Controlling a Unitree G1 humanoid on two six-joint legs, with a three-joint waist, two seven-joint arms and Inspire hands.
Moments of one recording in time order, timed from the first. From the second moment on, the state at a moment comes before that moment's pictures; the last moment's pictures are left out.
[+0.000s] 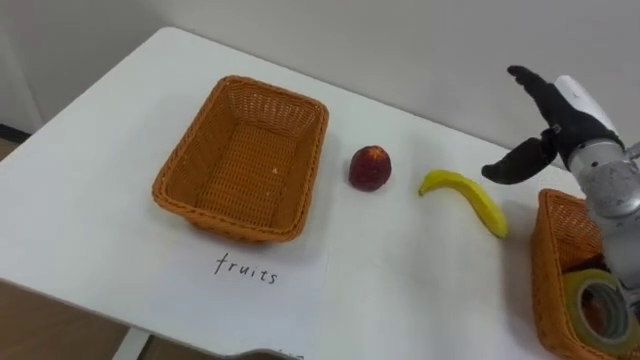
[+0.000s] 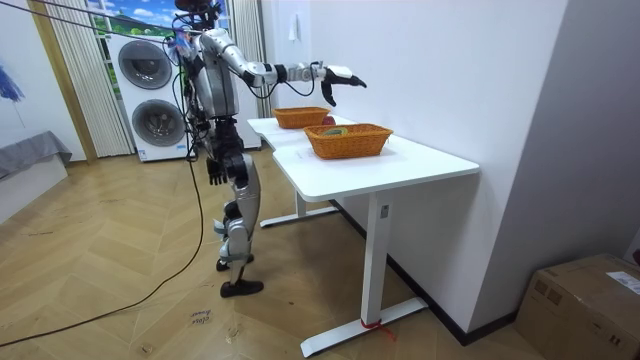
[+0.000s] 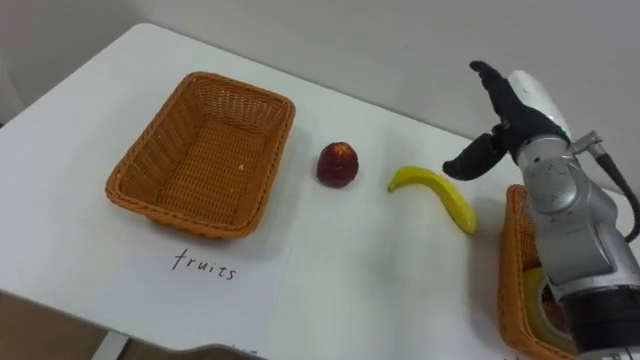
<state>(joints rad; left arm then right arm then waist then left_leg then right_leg) 0.28 0.30 0.22 1.00 0.12 0.18 0.20 -0.34 -0.59 0.06 0.31 -0.36 0.23 0.11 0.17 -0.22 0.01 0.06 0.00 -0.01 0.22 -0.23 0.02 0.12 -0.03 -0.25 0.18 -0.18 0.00</state>
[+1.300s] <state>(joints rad) 0.12 0.32 0.06 1.01 0.04 0.12 0.28 -0.56 -0.60 0.29 0.79 -0.38 0.14 -0.03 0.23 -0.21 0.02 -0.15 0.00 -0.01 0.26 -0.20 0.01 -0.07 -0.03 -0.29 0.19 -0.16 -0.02</state>
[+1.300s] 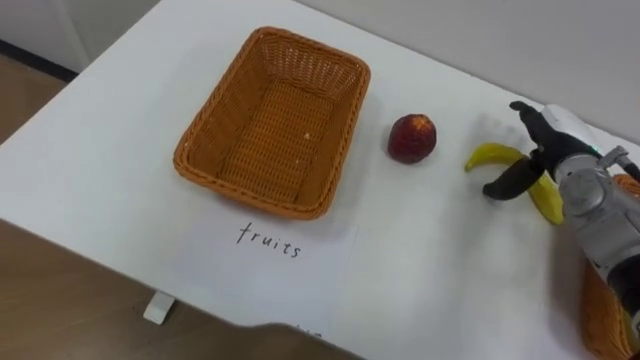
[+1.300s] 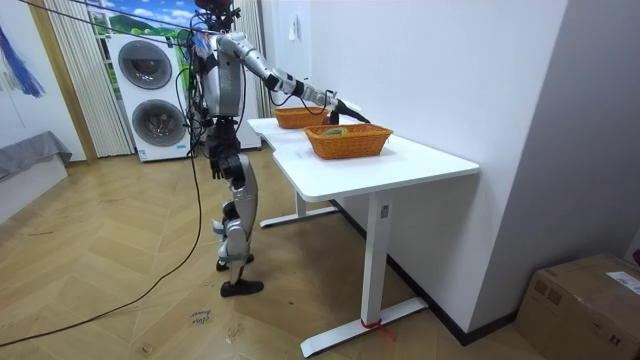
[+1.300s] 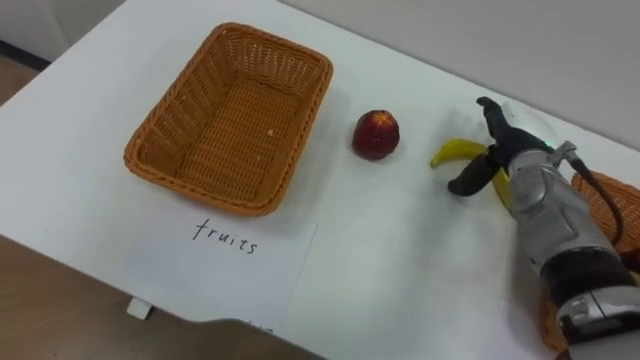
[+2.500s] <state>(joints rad) 0.11 0.31 0.06 1.04 0.04 0.12 0.28 -0.58 -0.61 0.29 0.83 -0.37 0.13 0.01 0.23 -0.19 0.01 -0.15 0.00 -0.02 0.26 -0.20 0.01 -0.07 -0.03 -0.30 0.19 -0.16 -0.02</state>
